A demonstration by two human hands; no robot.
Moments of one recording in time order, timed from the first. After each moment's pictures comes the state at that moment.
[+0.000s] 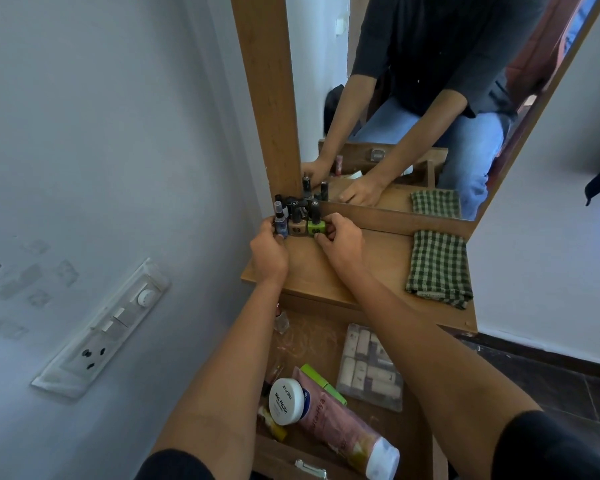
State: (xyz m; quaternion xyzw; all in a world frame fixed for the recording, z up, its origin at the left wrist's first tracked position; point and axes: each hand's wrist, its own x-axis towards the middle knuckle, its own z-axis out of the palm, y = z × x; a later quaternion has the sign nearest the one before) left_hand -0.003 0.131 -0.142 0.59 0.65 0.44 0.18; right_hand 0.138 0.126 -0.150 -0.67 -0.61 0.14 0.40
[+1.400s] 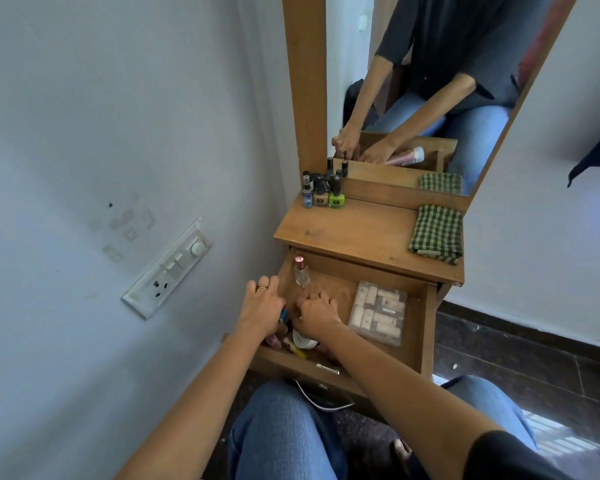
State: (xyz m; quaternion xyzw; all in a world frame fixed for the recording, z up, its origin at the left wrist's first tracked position) left_hand -0.097 -0.051 -0.158 0.82 0.55 -0.15 -0.10; right_hand 0.034 -0.057 -0.180 -0.63 -0.75 0.21 -0.06
